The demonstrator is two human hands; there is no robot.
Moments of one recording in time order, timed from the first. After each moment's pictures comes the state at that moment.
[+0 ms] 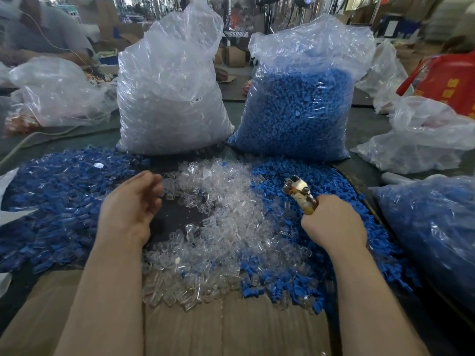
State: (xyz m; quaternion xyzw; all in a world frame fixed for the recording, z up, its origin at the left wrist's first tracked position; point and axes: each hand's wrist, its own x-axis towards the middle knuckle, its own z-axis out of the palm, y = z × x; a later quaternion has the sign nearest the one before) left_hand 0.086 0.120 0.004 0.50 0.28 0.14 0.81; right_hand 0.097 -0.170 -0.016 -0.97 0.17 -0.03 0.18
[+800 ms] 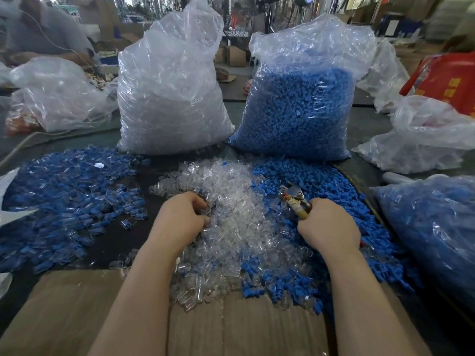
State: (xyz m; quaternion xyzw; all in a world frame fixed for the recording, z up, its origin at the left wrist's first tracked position) left_hand 0.098 0.085 -0.032 0.93 0.09 0.01 0.36; right_hand 0.099 -0.167 -0.027 -0.98 0.15 -0.02 0.14
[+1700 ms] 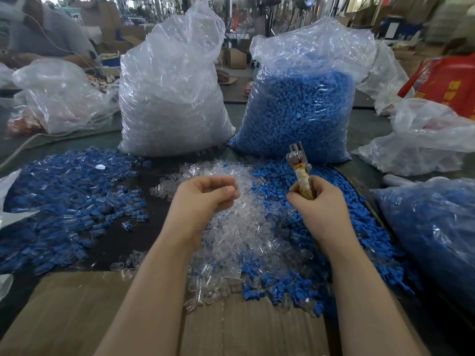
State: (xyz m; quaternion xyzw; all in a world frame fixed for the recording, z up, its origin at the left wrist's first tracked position) left_hand 0.088 0.053 0.002 0.67 0.05 0.01 0.74; right_hand 0.100 -0.155 -0.013 -0.83 0.04 -0.13 0.54
